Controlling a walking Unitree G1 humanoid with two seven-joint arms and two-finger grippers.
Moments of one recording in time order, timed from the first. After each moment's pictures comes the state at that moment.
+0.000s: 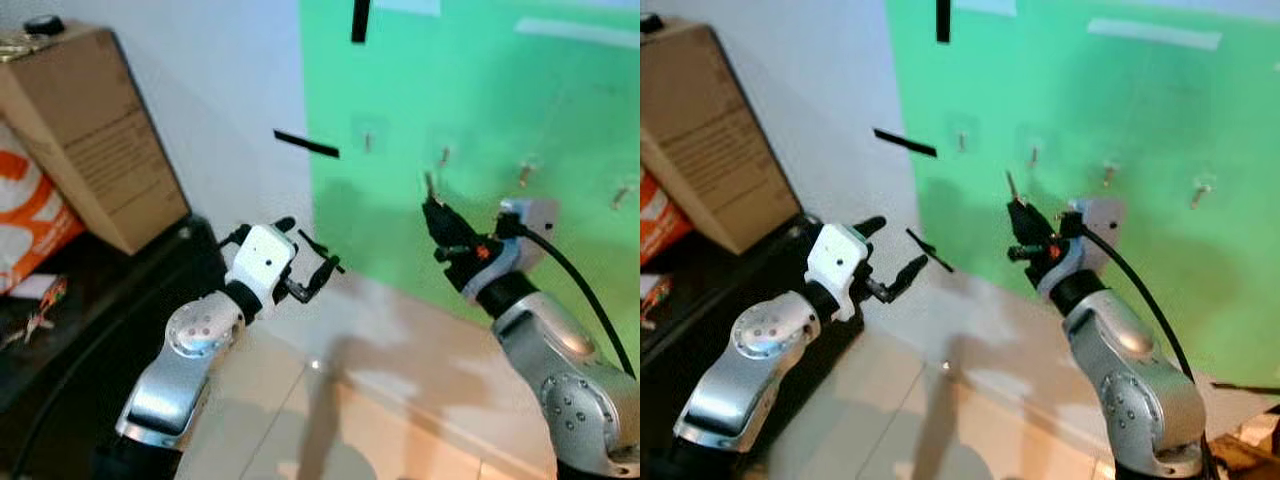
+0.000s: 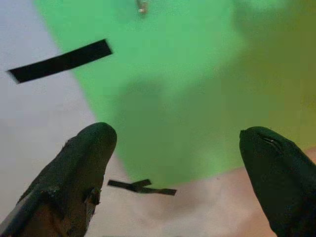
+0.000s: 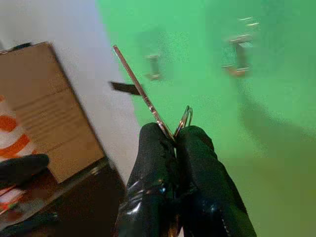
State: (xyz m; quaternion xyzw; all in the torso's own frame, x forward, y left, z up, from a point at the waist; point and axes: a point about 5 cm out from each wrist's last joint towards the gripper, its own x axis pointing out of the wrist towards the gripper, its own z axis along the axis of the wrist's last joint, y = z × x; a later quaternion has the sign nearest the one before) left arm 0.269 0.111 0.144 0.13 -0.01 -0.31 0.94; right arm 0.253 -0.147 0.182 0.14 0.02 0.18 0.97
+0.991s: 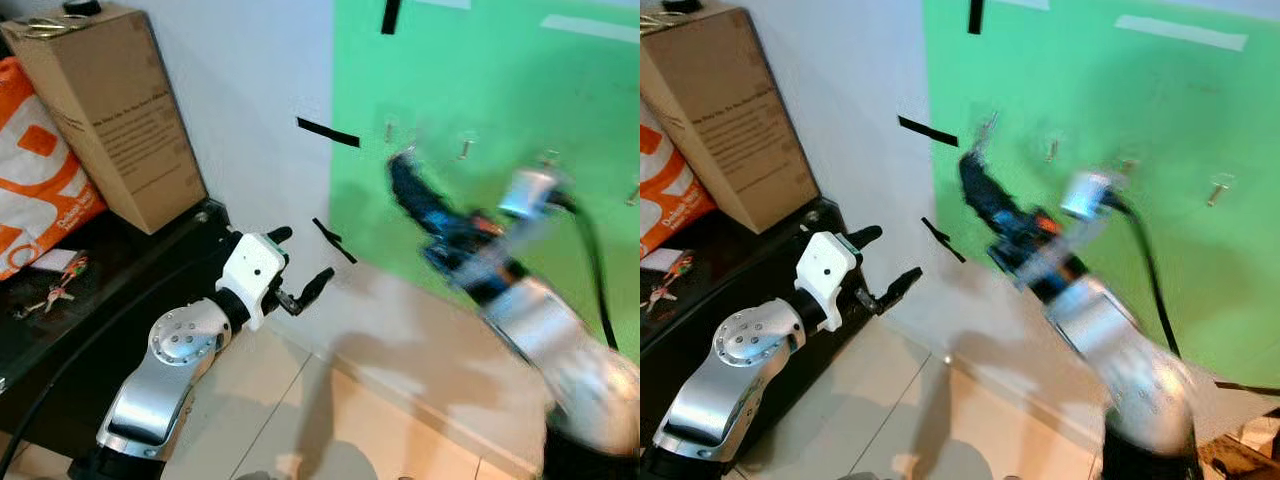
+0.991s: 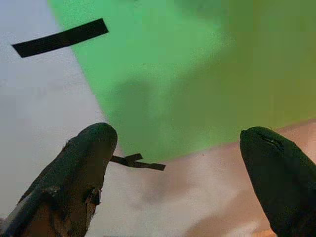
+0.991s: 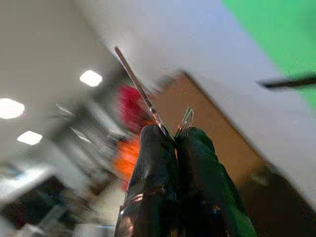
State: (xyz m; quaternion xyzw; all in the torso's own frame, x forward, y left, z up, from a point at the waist) left arm 0.259 0.119 0.142 0.13 0.00 -0.35 0.93; right arm 0.260 -0.117 0.211 0.39 0.03 0.35 0.85
